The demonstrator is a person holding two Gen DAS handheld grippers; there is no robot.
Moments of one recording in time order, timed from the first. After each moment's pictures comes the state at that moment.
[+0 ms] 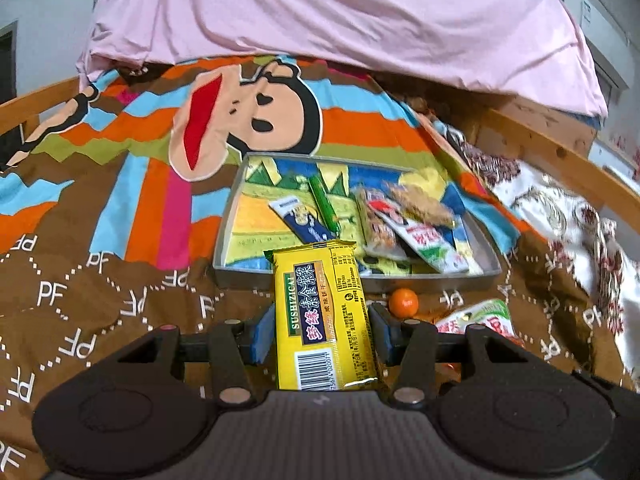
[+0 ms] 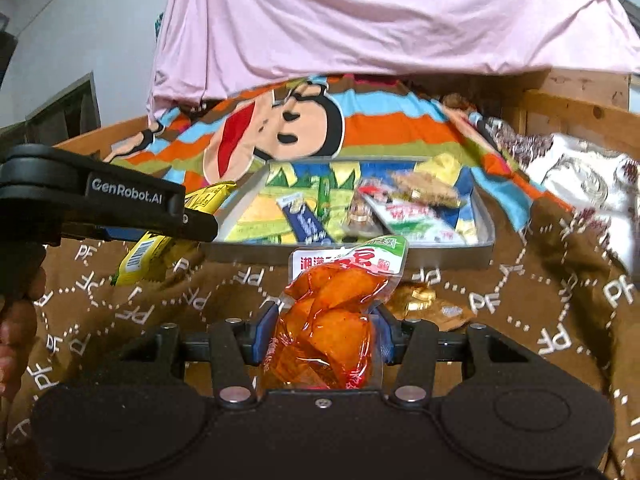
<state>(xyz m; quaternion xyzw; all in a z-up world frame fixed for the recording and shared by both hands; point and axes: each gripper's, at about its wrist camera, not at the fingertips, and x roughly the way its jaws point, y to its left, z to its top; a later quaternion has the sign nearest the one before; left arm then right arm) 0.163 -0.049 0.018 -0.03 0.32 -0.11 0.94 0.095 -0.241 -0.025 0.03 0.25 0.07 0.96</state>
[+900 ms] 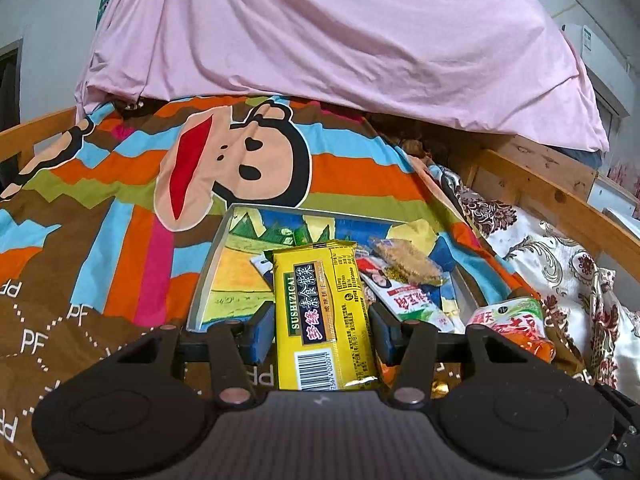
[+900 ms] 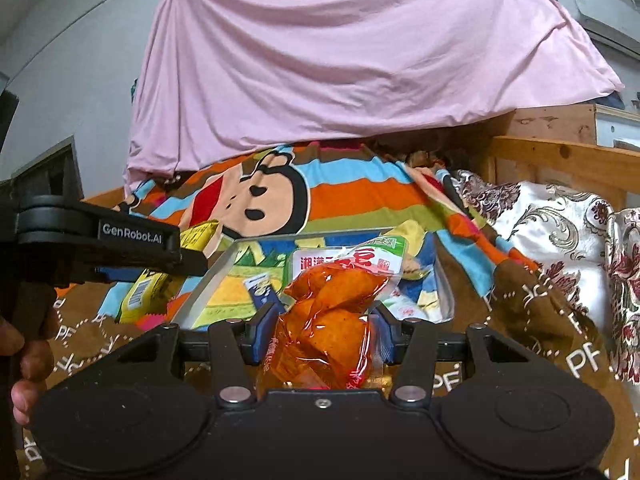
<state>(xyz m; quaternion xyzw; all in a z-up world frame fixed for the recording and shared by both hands) 0.187 -0.081 0.043 -0.04 0.27 -0.10 0.96 0.113 -0.285 0.003 0.07 0.17 0.04 0.98</state>
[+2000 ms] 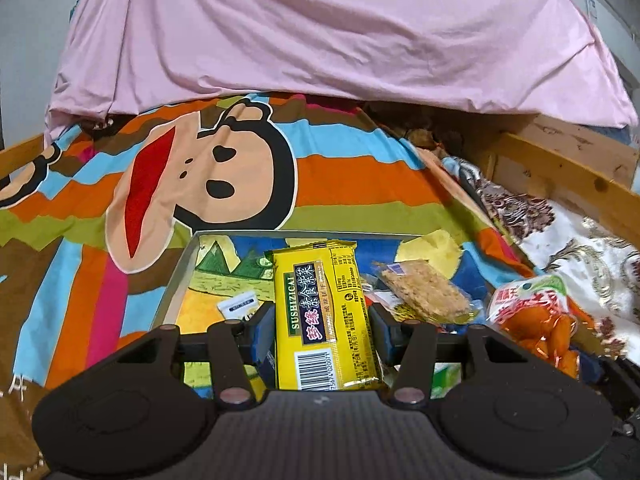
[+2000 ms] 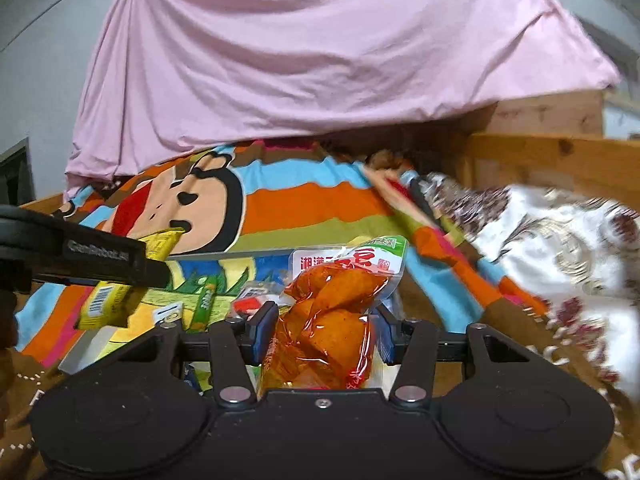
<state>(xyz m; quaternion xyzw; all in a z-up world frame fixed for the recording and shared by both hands) 0.288 -0.142 0.015 0.01 0.27 -0.08 0.96 0.235 -0.332 -0.032 0.07 0.17 0.00 0.98</state>
